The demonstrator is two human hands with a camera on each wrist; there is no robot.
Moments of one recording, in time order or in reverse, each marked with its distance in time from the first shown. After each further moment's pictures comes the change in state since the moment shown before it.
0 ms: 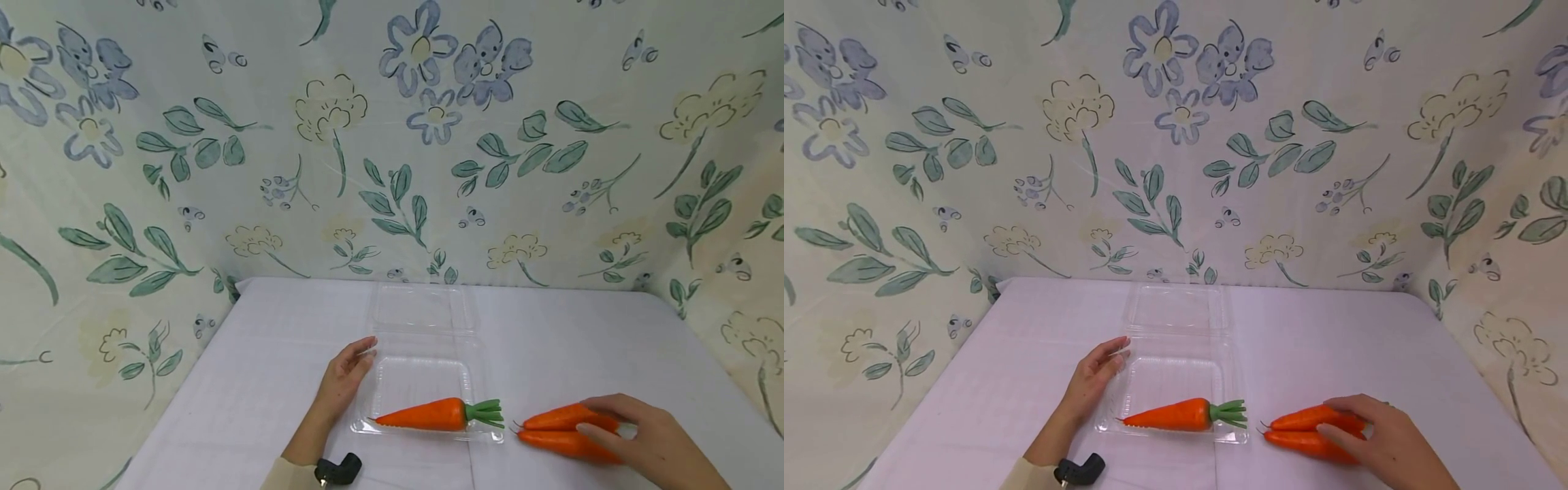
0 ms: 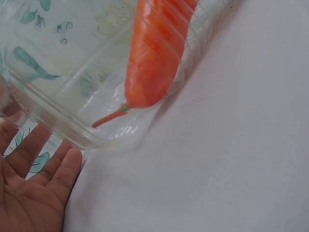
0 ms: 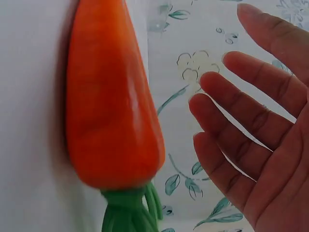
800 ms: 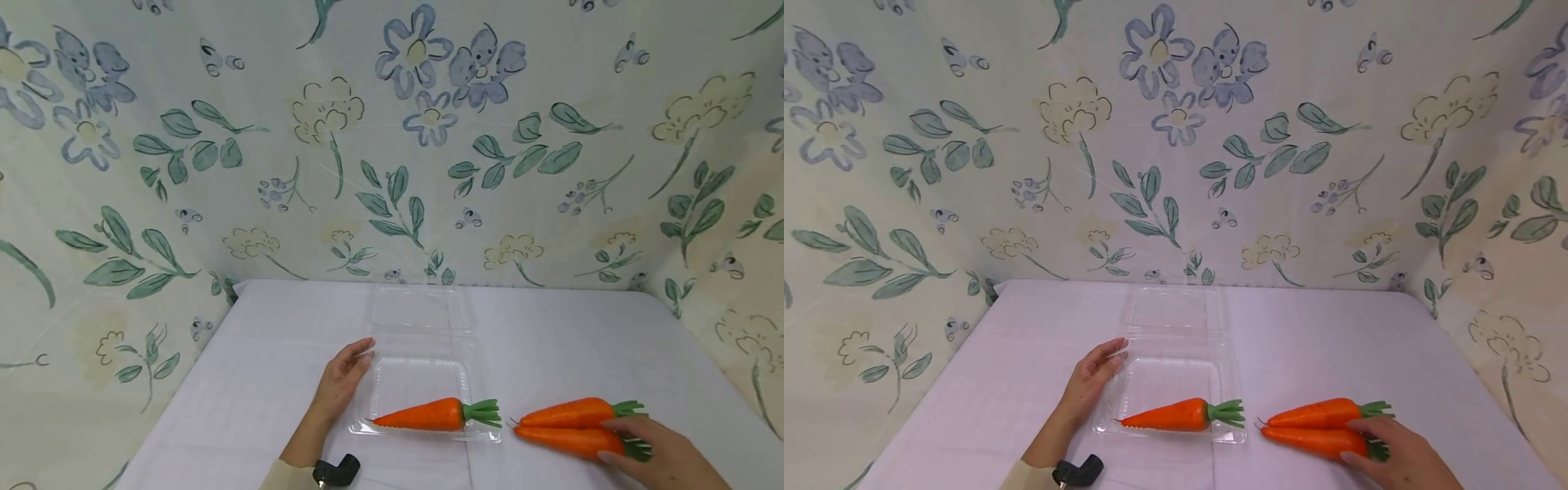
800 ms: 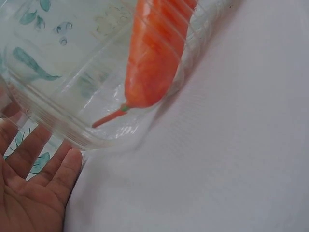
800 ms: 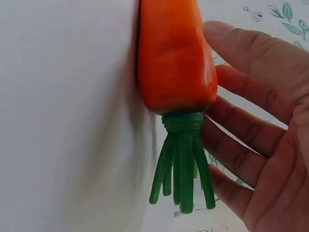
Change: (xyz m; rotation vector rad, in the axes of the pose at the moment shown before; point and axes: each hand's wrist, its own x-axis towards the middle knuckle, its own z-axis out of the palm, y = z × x) left_hand 0.000 -0.002 -0.001 -0.013 0.000 0.017; right_hand 0.001 0.053 0.019 -0.019 -0.078 0.096
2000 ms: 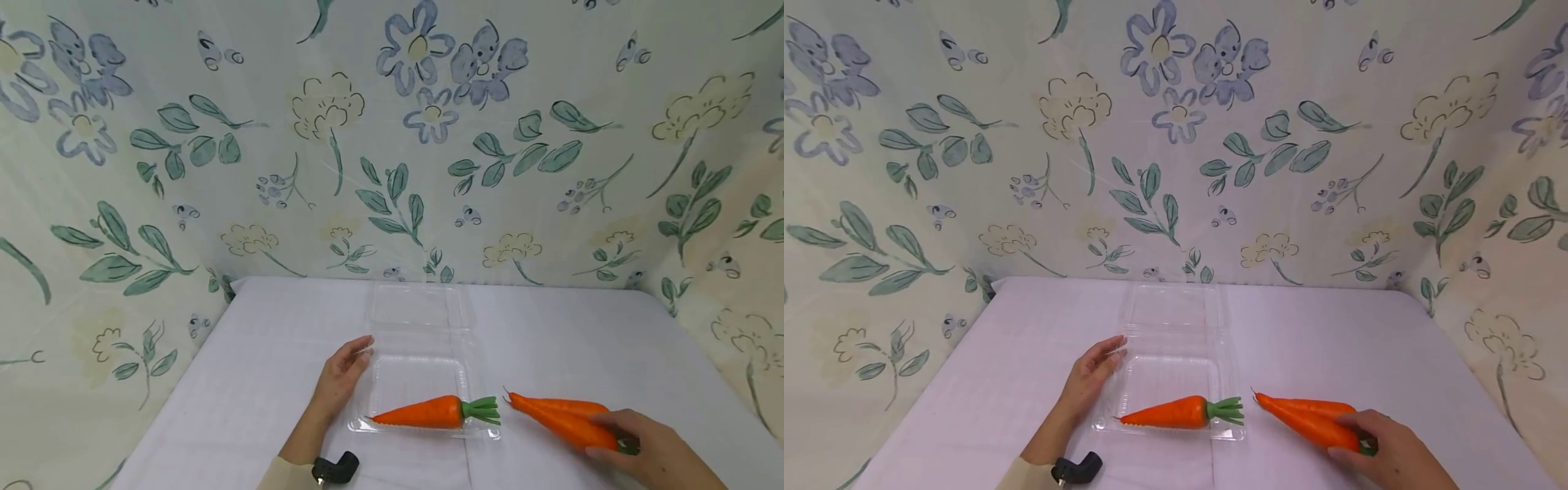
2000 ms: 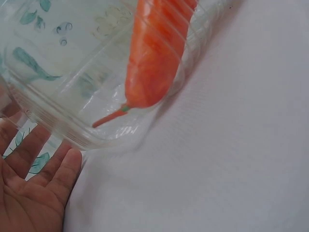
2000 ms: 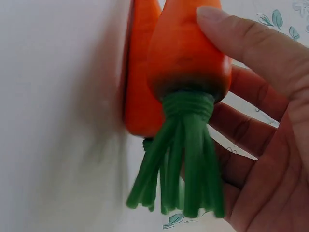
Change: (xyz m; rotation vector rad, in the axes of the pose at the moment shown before) left_hand 0.002 -0.002 0.000 -0.017 -0.004 -0.002; right_hand -0.003 -0.019 -0.005 -0.012 -0.004 -0.027
